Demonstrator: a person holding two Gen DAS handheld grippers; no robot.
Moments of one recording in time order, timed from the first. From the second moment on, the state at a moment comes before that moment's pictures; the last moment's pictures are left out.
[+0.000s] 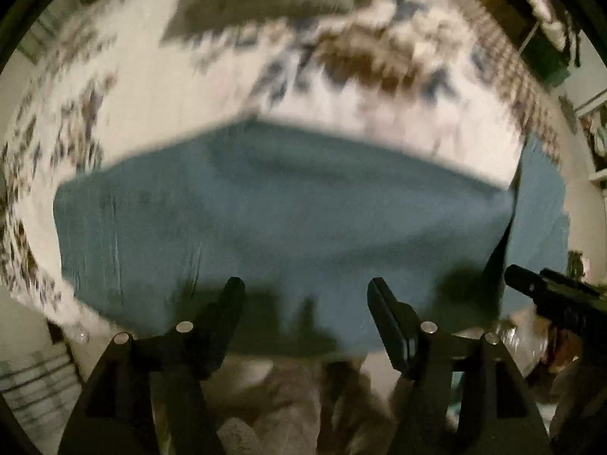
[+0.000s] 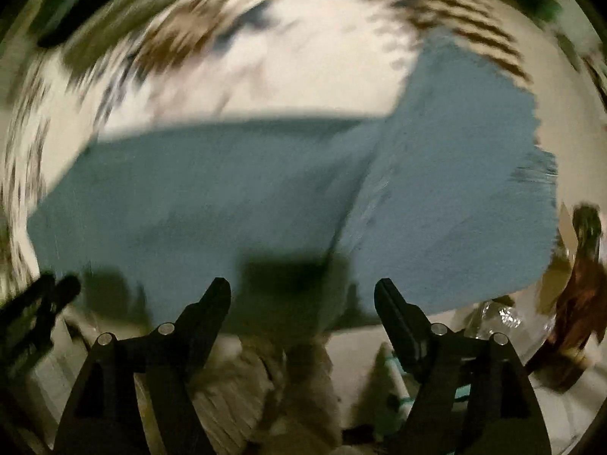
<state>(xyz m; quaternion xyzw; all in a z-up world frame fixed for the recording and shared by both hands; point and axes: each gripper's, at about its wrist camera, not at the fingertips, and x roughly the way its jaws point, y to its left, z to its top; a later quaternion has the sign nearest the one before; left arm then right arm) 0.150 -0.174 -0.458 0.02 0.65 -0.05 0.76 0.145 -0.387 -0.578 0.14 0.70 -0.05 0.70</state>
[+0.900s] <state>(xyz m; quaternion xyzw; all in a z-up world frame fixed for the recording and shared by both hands) 0.195 -0.320 -0.528 0.09 0.68 -0.09 0.72 0.042 -0.624 -0.616 0.49 0.56 -0.30 0.60</state>
